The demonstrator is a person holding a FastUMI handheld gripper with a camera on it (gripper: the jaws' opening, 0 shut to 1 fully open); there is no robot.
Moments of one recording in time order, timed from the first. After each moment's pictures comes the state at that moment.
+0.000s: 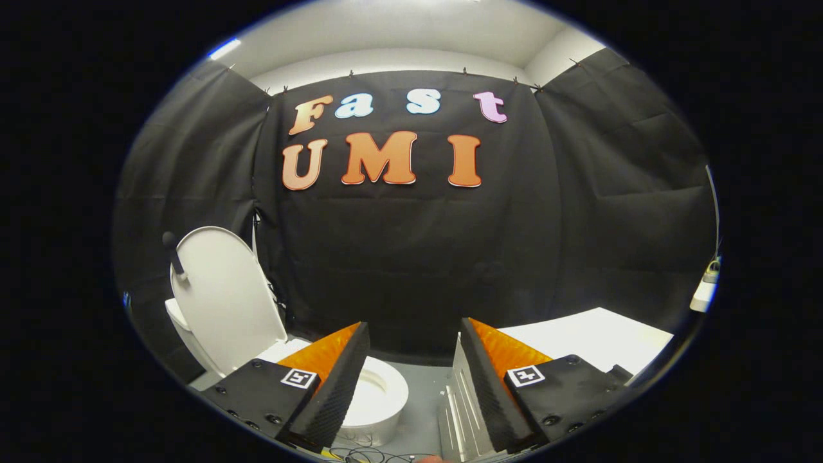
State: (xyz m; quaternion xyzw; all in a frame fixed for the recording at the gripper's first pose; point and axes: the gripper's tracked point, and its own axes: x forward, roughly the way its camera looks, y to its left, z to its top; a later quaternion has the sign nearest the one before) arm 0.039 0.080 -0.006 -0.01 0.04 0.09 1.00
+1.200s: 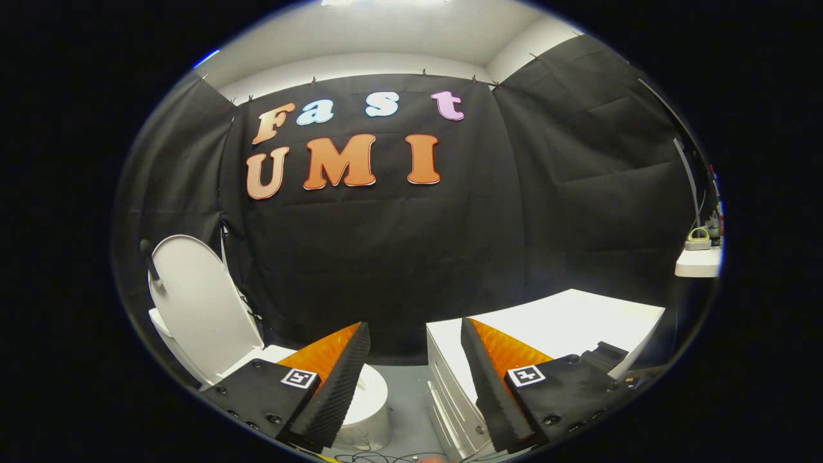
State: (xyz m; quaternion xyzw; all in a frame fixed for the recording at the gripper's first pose) arm 0.029 0.032 -0.018 0.02 0.02 0.01 1.00
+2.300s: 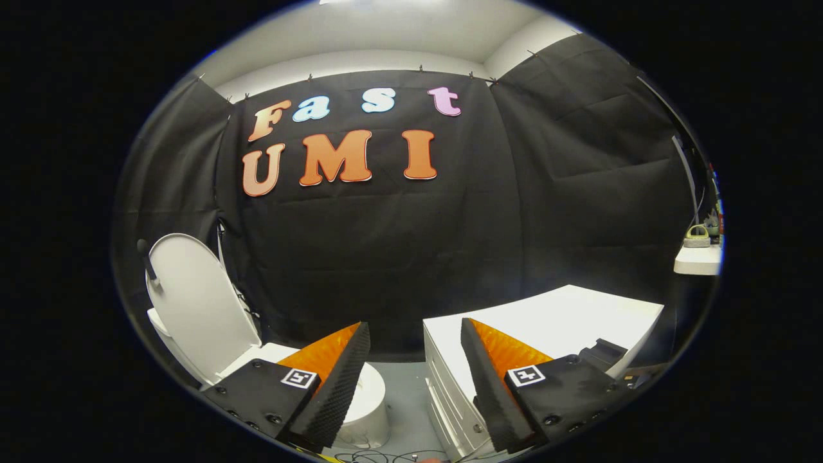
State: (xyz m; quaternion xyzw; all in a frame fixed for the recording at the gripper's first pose) arm 0.029 0.028 -0.022 0.02 0.03 0.00 1.00
